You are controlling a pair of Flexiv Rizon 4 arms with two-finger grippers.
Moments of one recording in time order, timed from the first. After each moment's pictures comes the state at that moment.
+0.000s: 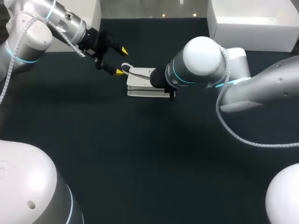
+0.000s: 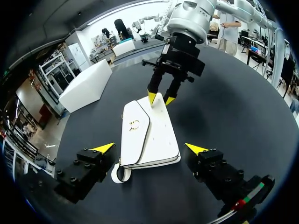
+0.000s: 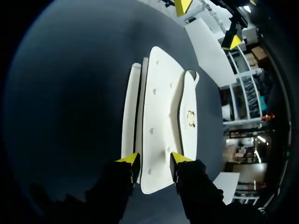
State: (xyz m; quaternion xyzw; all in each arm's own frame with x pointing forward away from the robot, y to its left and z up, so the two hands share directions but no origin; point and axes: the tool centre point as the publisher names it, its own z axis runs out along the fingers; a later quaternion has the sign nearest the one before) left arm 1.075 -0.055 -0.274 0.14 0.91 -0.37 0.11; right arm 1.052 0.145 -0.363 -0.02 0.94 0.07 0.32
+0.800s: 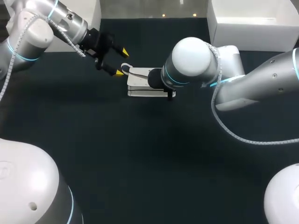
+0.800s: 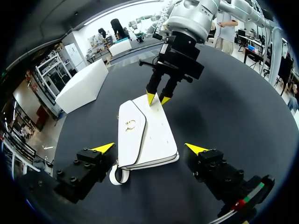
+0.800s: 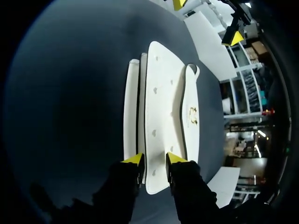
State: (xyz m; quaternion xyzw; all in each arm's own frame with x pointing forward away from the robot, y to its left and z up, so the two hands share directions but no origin) left arm 1.073 -0.056 -0.279 0.15 0.91 -0.36 0.09; right arm 1.051 0.143 -0.366 0.00 0.95 0.05 0.32
